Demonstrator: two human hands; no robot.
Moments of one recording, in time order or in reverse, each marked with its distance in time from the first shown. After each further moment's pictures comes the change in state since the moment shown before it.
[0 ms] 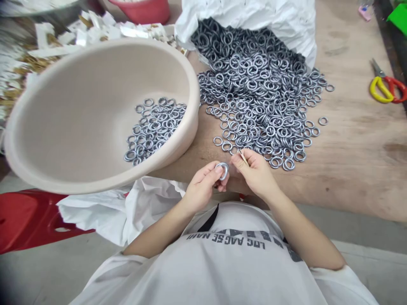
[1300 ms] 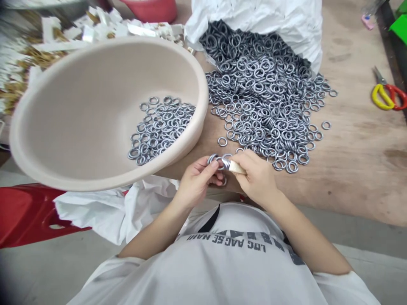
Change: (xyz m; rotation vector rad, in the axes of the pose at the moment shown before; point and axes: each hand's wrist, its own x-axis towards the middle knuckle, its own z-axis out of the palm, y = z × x) left_hand 0.000 -0.001 -0.024 -0.060 0.200 -0.033; right_hand 0.001 -0.006 0.001 -0.683 0.036 -0.461
